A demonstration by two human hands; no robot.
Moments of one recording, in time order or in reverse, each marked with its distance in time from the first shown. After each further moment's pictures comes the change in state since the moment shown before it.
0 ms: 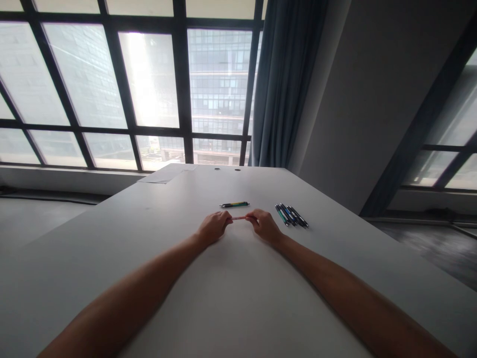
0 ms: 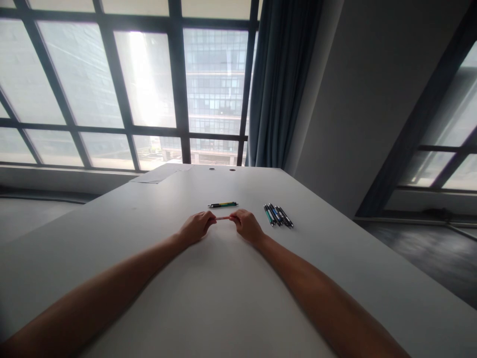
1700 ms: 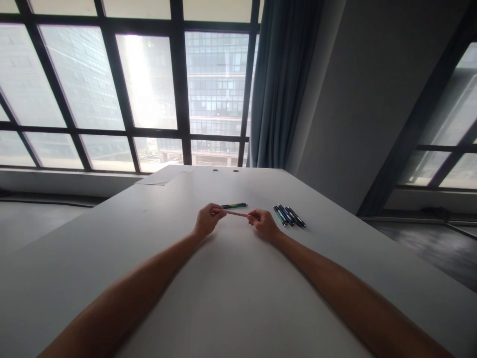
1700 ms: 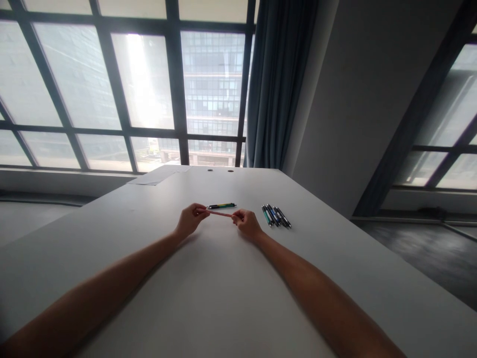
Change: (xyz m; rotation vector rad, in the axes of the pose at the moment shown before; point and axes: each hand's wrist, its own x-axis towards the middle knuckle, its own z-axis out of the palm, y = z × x) left_hand 0.013 -0.014 0.006 -0.830 0.360 -0.363; right_hand 0.002 0.017 0.006 0.318 -0.037 0.475
